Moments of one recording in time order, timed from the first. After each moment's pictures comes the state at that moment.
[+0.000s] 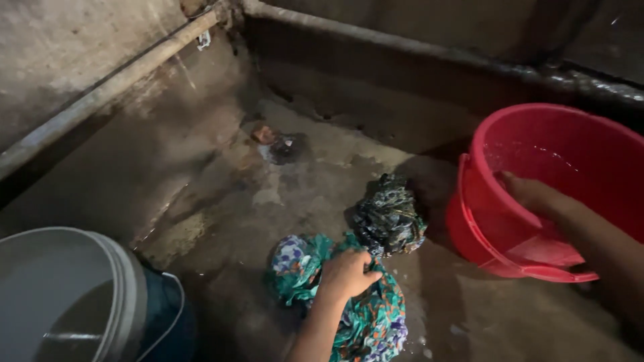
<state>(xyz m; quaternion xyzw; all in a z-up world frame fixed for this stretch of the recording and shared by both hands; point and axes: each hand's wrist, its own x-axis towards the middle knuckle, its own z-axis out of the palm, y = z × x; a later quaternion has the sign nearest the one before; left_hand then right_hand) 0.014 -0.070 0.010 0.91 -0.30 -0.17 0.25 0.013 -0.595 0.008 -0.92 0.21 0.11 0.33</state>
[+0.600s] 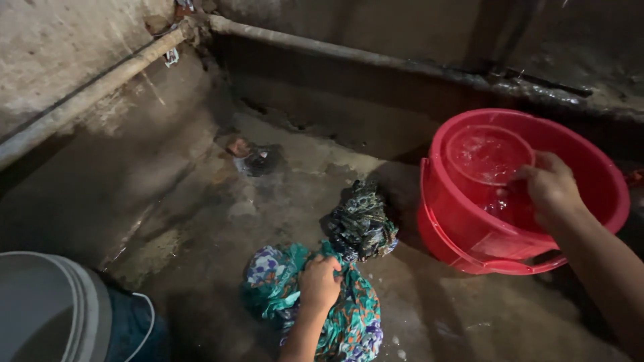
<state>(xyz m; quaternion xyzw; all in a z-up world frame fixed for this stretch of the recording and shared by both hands) 0.008 -0.079 -0.042 0.93 -0.20 -0.05 0.31 -0.071 -0.480 0.179 -0.69 0.38 -0.22 0.57</state>
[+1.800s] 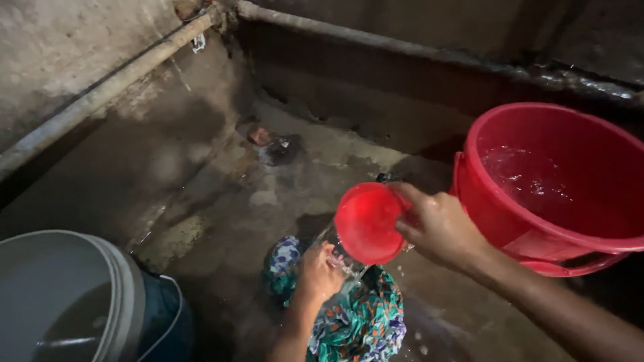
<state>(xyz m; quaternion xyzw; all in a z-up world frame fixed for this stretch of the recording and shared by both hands) 0.033 -0.027 -0.069 0.86 -0.21 0.02 0.46 -0.051 -0.235 0.221 -0.96 0.02 -0.07 0.26</state>
